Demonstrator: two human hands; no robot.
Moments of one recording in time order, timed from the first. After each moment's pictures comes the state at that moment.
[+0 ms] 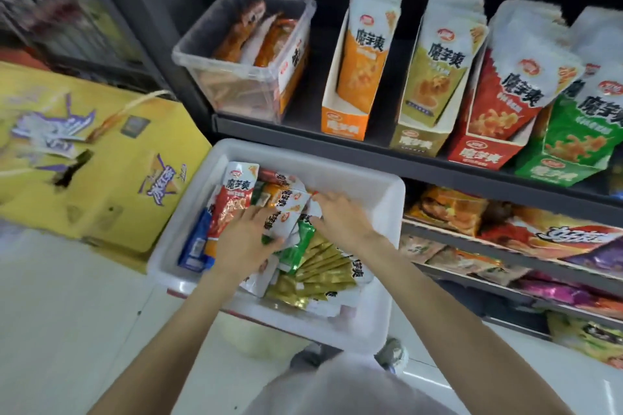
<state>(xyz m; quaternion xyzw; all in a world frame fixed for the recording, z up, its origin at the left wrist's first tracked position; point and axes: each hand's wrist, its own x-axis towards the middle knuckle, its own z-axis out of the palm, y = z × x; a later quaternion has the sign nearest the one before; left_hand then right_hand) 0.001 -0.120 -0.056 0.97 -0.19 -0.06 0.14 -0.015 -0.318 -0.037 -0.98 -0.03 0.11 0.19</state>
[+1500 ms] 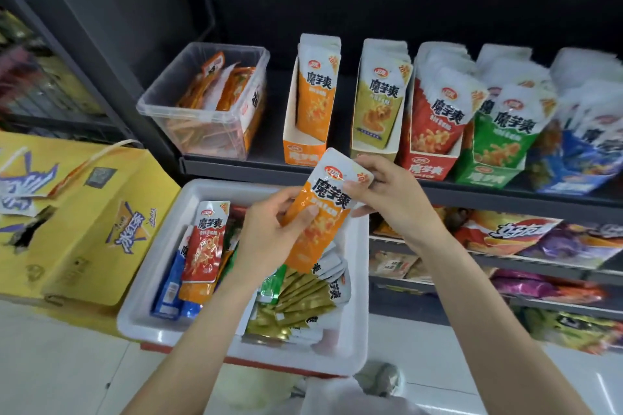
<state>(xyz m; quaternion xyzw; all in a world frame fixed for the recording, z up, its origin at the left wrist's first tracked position) -0.019 -0.208 0.065 0.79 -0.19 -0.10 0.57 -0.070 -0.387 0.099 -0.73 0.11 -0.06 0.67</state>
